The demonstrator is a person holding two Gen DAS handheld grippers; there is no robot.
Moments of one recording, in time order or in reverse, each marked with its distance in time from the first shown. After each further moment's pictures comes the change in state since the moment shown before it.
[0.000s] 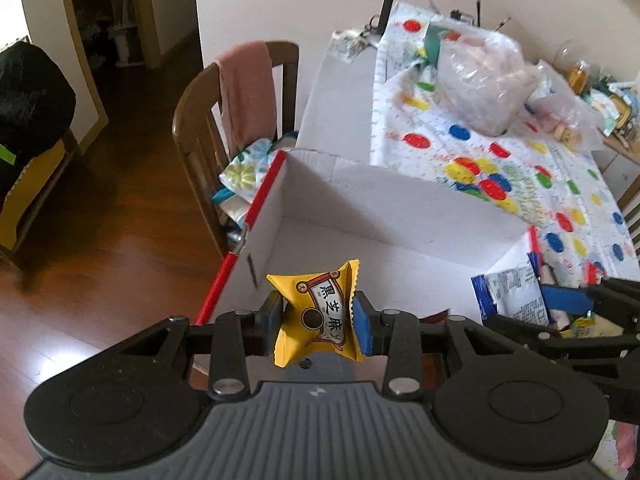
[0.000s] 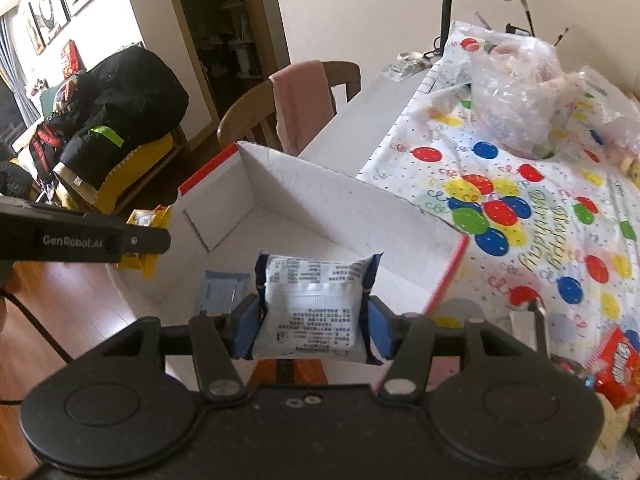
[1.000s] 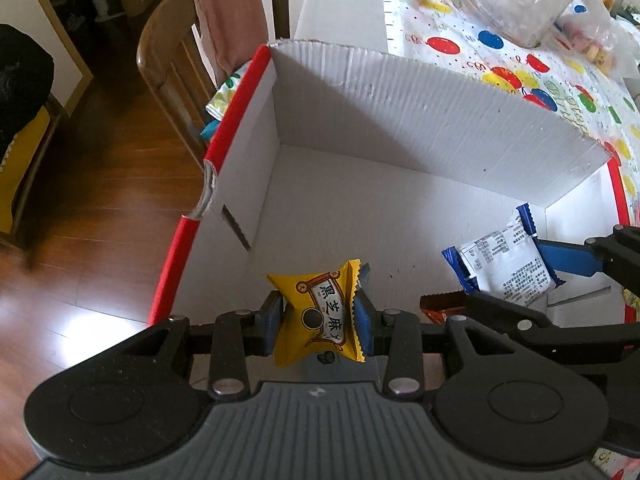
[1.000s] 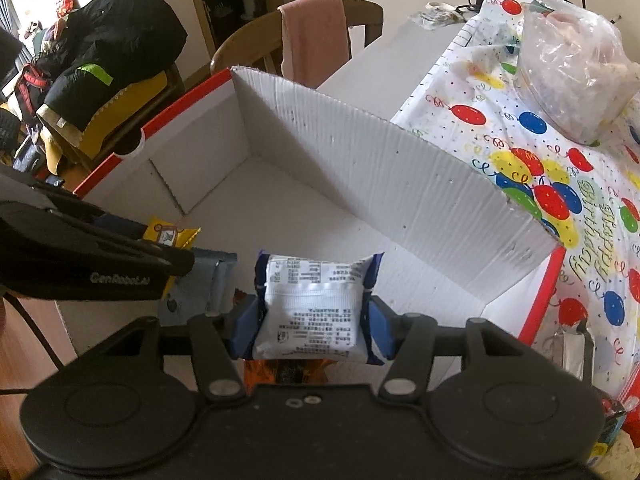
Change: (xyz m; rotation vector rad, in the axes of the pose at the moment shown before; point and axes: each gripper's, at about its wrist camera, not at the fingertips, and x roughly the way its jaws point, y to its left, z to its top) left arm 0.093 -0.001 -0.002 0.072 0.238 0.031; right arm 0.088 0.020 0.008 -0.084 0.171 -0.037
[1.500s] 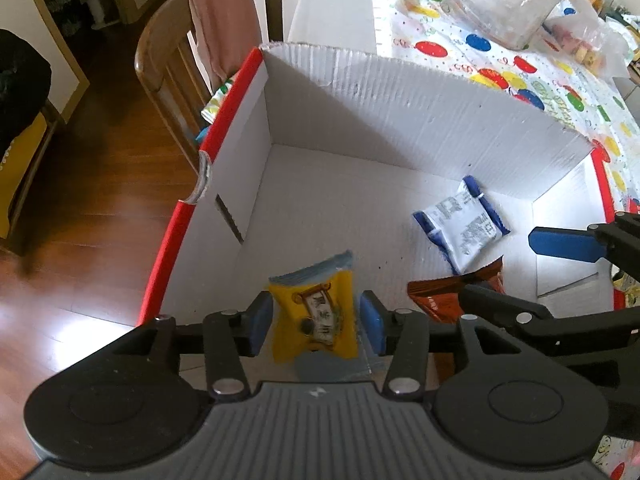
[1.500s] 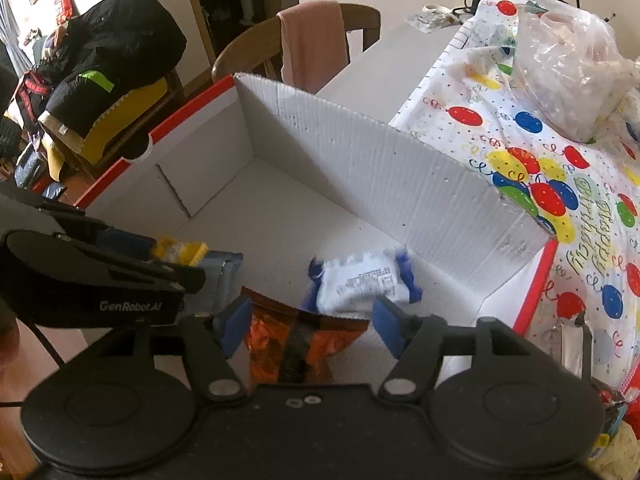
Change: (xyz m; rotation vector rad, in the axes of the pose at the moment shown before) left arm -0.011 -0.004 -0.011 0.008 -0.036 -0.014; right arm -0.010 0.000 -0.003 0.017 -0.021 0.006
